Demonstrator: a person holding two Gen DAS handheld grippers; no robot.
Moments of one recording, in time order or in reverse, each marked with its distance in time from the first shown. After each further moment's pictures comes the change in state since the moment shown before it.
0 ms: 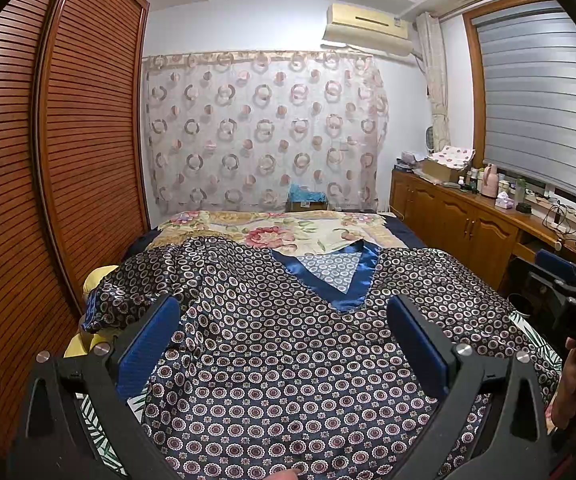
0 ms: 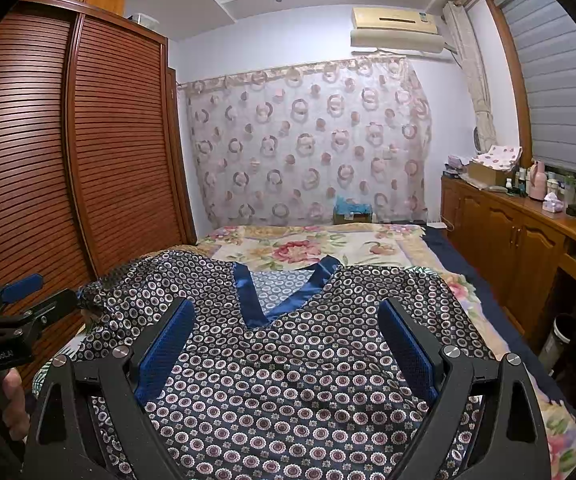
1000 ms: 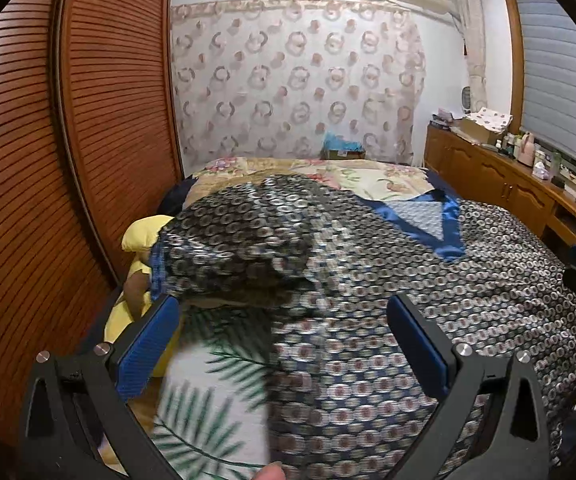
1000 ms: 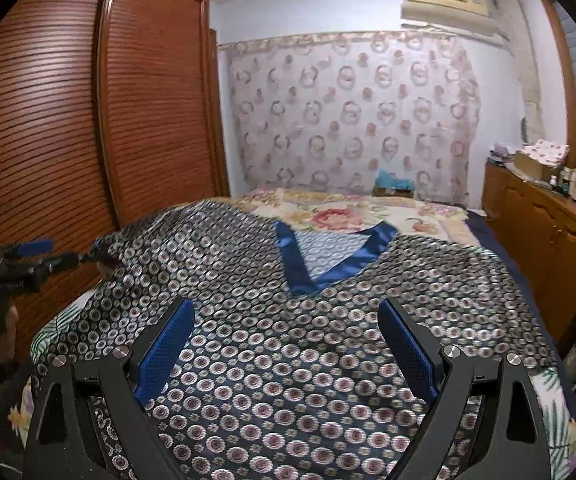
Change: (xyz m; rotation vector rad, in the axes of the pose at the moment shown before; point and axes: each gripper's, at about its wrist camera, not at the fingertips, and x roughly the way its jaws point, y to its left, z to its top) left arm 0.054 0.131 -0.025 -0.018 0.195 0.081; right arm 0.095 0.021 -0.010 -0.101 0.133 0.148
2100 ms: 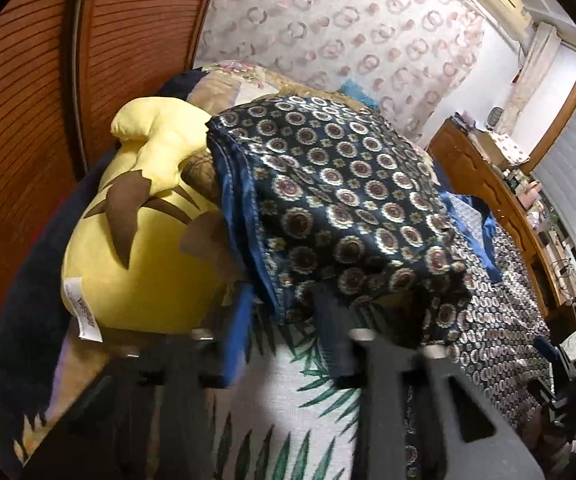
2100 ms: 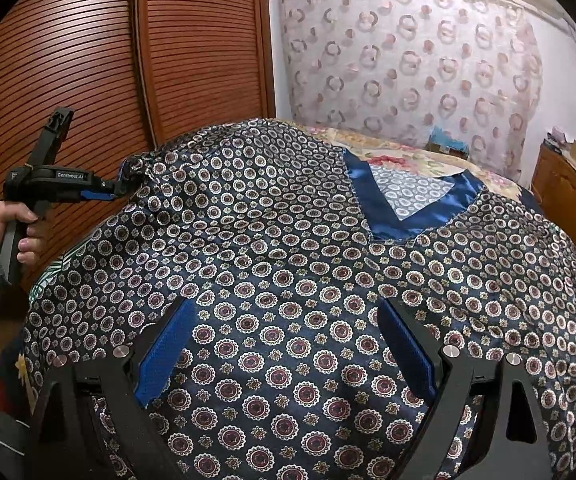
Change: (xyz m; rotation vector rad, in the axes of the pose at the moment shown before) left arm 0.117 0.114 -0.016 -0.324 0.293 -0.167; right arm 0.077 0.025 -0.015 -0.092 0.192 0.133
